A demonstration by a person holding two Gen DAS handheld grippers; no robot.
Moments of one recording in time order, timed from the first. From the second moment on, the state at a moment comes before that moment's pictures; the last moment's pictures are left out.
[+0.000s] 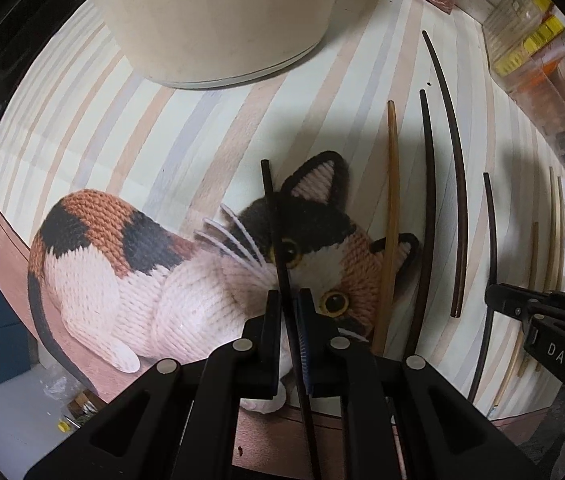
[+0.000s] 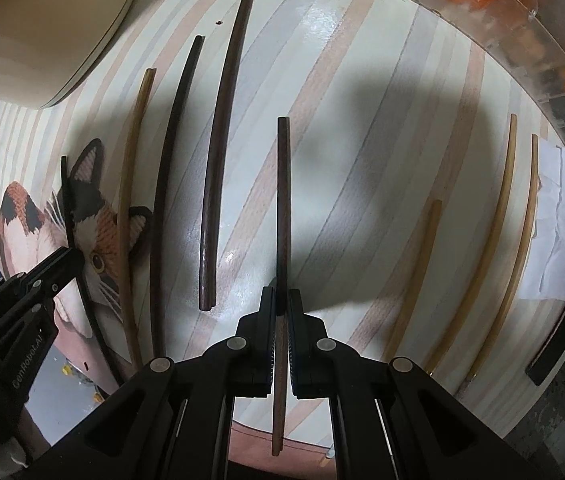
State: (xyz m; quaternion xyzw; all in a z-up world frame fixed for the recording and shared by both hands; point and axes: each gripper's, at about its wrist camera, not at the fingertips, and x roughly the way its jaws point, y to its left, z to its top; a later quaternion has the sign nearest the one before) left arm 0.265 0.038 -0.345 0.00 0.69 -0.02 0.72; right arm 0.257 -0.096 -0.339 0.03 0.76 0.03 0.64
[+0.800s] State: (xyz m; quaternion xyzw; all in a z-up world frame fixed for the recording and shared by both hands) left arm 0.234 0.044 -0.233 -0.02 0.56 -0.04 0.83; right arm 0.214 -0.103 -0.219 0.08 0.61 0.08 0.78
